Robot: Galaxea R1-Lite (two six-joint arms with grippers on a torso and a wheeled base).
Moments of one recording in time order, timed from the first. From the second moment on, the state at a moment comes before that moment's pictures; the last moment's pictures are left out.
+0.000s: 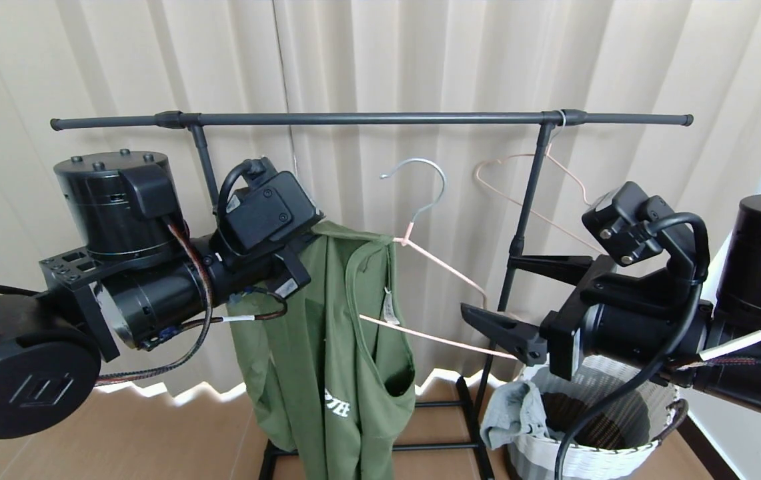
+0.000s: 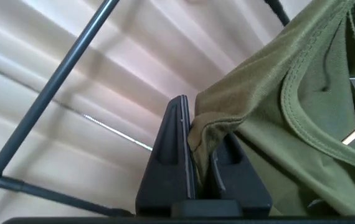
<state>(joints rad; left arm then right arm) -0.51 1.65 -0.83 -0.74 -0.09 0.81 0.65 1.47 -0.69 -0.54 0.07 -0.07</state>
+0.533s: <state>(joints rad) -0.54 1.68 -0.88 -0.72 0.28 0.53 0.63 1.40 -0.56 -0.54 0.07 -0.07</state>
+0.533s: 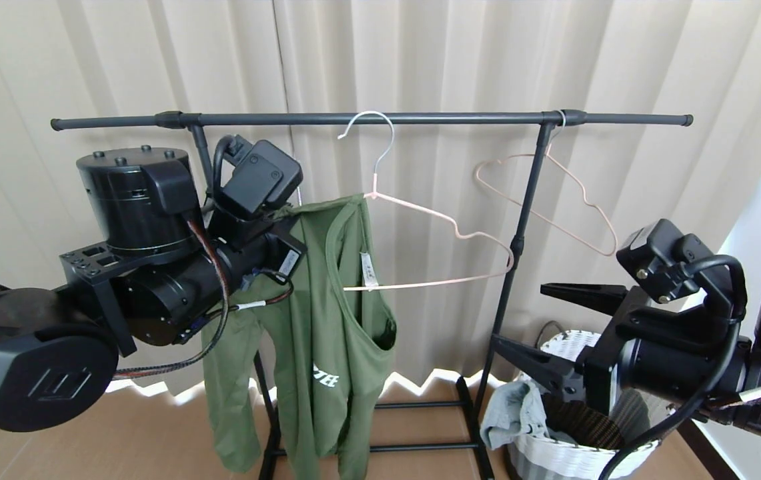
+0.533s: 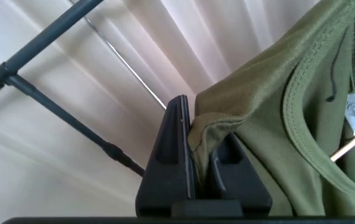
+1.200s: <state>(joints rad) -0.59 1.66 -0.99 -0.64 0.28 0.27 0.73 1.64 -0.58 -0.82 -0.08 0.01</state>
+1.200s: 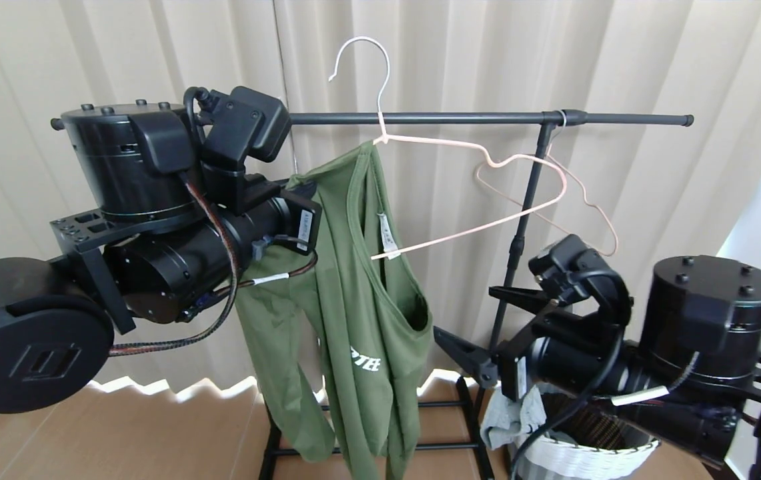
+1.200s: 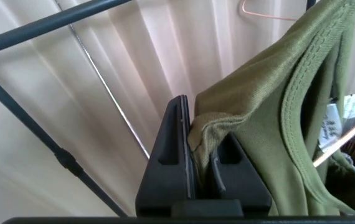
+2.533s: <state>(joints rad) -0.53 1.63 -0.89 -0.65 0.27 0.39 0.42 1.74 -0.64 -0.86 -0.14 0.01</state>
